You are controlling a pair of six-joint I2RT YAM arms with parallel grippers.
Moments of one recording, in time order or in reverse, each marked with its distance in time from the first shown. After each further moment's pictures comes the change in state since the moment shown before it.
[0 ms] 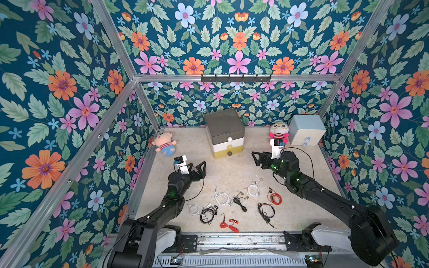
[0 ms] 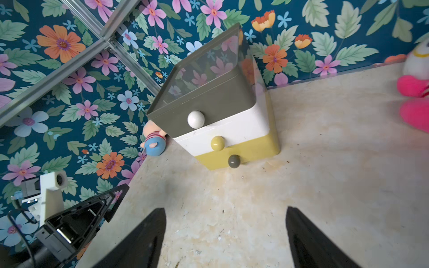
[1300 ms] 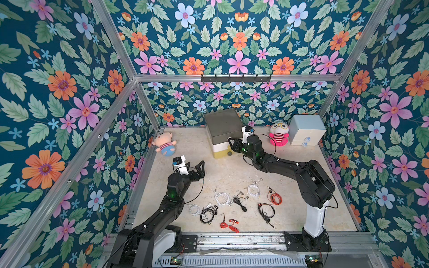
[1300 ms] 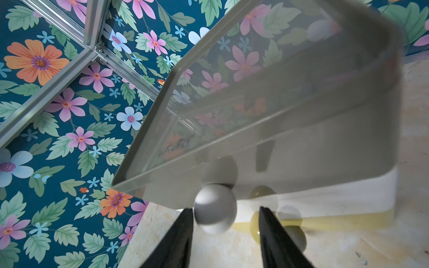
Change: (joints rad) left arm -0.018 -0.081 -0.006 -0.061 -0.096 0.035; right arm 0.093 0.661 0.536 0.146 0.042 0.161
